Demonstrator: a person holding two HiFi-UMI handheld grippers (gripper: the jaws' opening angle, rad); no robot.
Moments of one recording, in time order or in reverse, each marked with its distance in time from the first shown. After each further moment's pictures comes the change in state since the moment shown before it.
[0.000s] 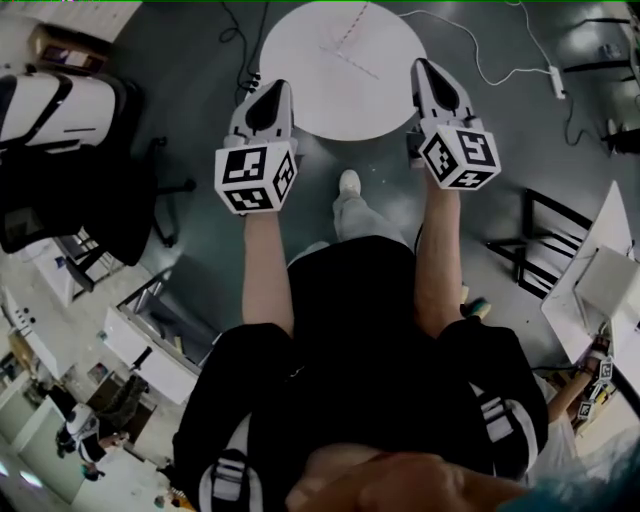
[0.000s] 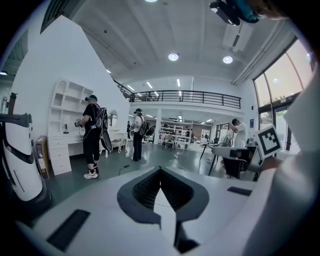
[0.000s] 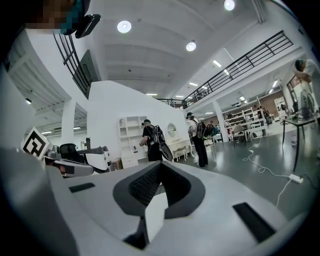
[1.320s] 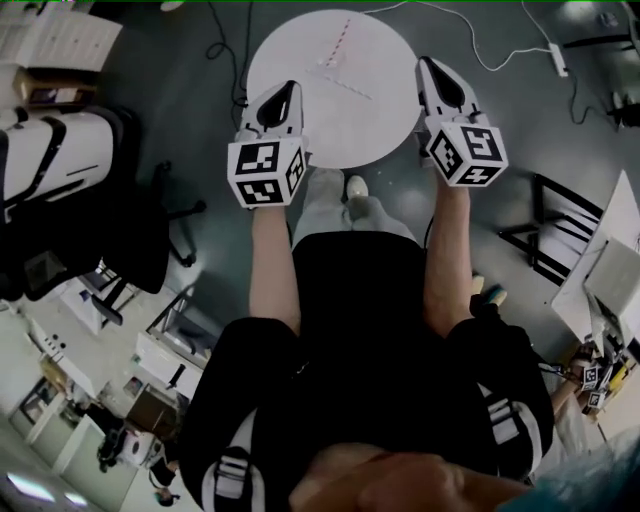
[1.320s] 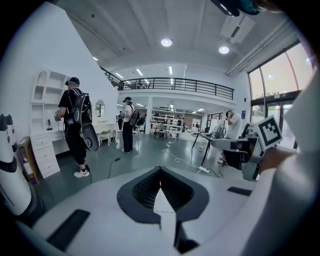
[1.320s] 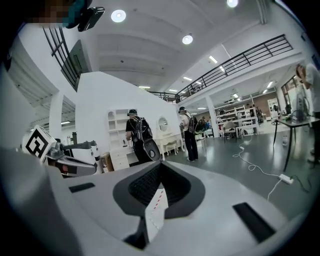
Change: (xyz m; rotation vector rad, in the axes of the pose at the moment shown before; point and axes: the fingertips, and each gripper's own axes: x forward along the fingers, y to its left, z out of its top) left arm 0.129 -0.001 0.000 0.052 0.139 -0.103; right arm 0.067 -0.083 -0.004 0.000 0.082 -0.085
